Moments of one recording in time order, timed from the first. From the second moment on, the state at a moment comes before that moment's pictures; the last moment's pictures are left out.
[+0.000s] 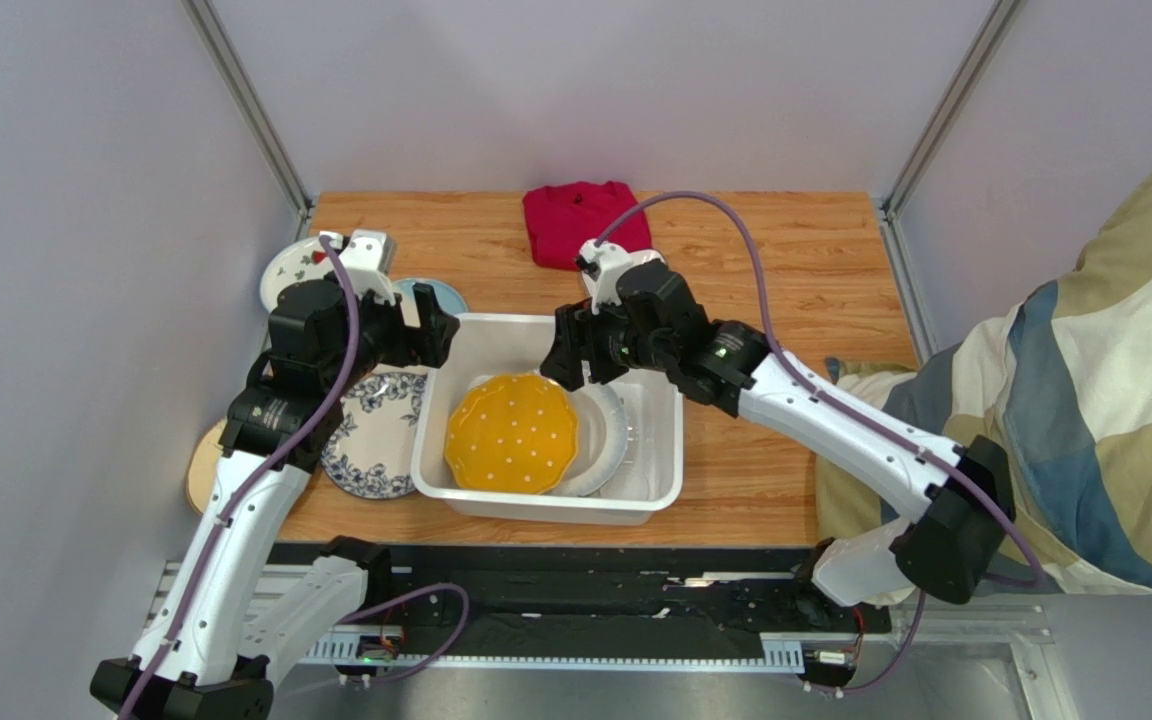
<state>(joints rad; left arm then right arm) -0.25 0.85 1.05 -0.54 0.12 -0.14 0.85 1.45 1.29 -0.39 -0.13 0.41</state>
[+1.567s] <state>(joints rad) -0.26 0.87 1.05 -0.54 0.09 -0.14 0.07 1.78 1.18 -0.27 -0.33 0.34</state>
